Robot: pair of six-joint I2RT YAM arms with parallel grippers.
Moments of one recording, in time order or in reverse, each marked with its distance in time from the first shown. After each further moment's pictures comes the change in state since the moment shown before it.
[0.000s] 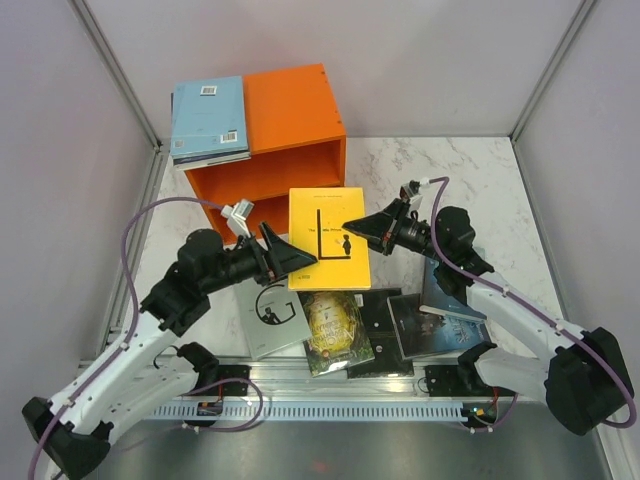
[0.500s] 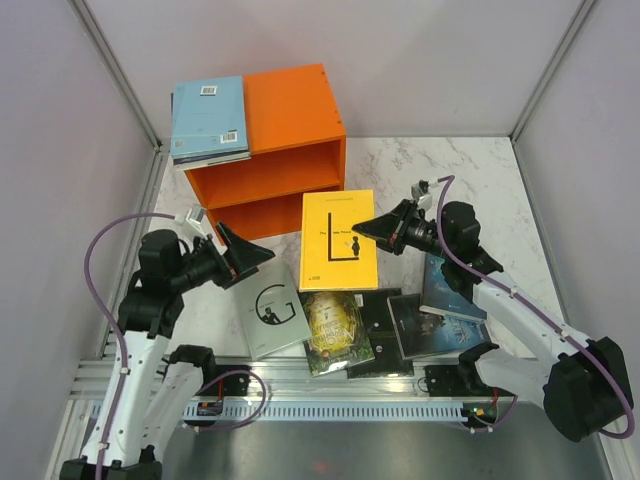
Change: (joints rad) left arm 0.500 -0.081 0.024 -0.325 0.256 0.223; right arm -0.070 -0.027 0.024 -0.216 -0.018 -0.180
